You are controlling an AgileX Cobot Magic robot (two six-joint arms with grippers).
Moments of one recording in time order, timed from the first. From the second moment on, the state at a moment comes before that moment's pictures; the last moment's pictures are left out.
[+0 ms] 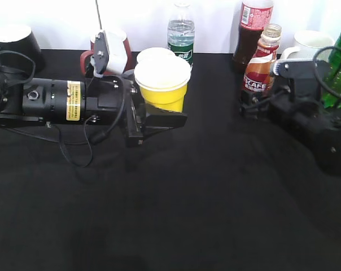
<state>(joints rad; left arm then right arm) -0.42 1.89 -0.94 1.24 -0.96 -0.67 0.35 1.97 -0.67 0.17 -0.95 -0.01</state>
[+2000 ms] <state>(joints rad) -0.69 1.90 -1.03 1.15 -0.76 -0.67 0.37 1.31 -0.48 0.08 -0.71 -1.23</state>
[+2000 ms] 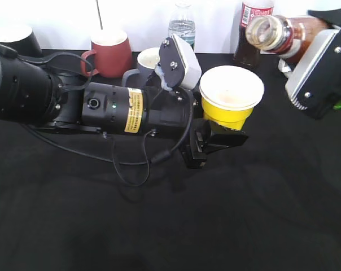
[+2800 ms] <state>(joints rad) -0.69 1.90 -1.03 1.11 -0.78 -0.68 0.37 1.31 -0.48 0.13 -0.71 -1.49</state>
